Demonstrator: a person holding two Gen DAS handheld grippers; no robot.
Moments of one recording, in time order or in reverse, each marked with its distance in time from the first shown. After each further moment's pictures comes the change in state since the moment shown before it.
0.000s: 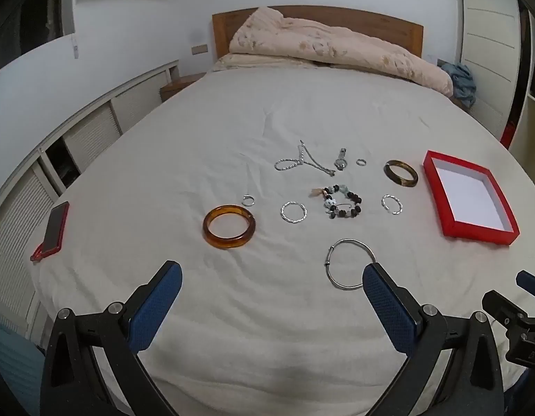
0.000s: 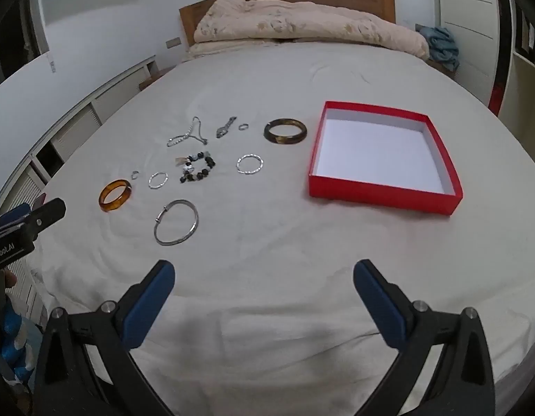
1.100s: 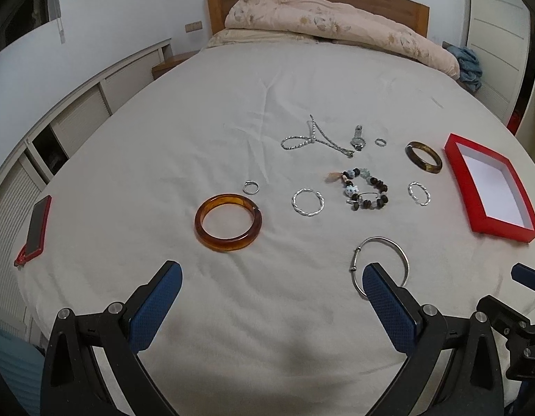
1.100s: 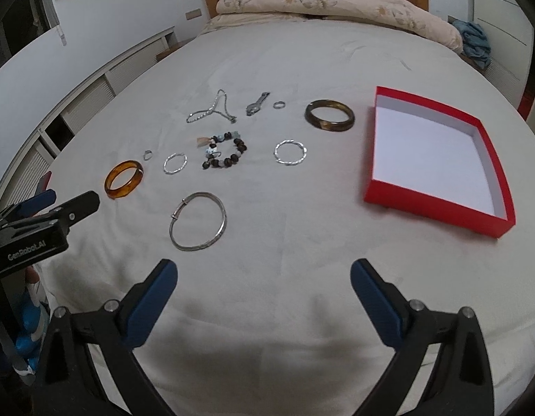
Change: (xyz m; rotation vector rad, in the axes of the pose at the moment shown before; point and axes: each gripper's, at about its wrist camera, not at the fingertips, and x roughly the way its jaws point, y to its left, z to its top) left arm 0.052 0.018 0.011 0.023 0.110 0.000; right arm 0.056 0.040 0.021 -0.078 0.120 0.058
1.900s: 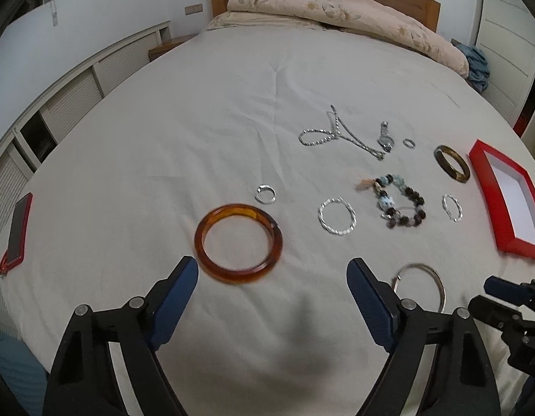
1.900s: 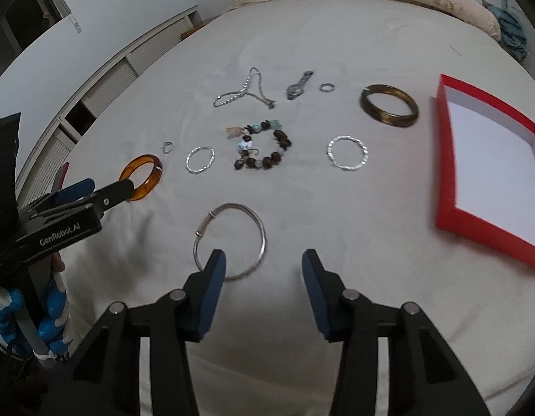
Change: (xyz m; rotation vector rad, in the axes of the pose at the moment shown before) left arm 0.053 0.032 0.027 -0.036 0.054 -0.044; right arm 0.057 0.018 0.033 -0.027 0.106 0.141
